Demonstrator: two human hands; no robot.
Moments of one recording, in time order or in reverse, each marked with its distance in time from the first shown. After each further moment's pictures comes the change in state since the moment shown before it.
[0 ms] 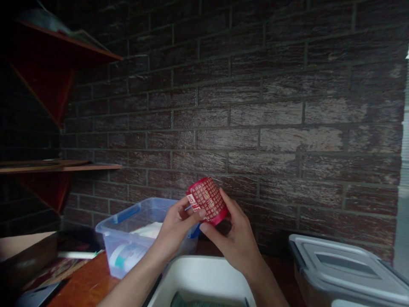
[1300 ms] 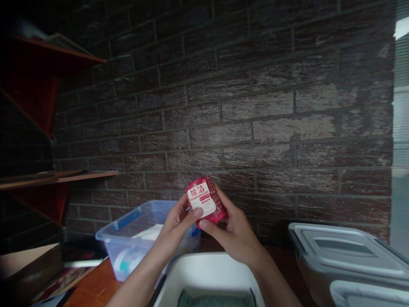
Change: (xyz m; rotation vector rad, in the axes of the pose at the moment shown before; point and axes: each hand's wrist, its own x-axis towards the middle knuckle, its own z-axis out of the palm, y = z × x) left_hand -0.003 0.004 0.003 0.083 -0.064 0.004; right_hand 0.002 -0.016 0.002 0.241 -0.156 0.064
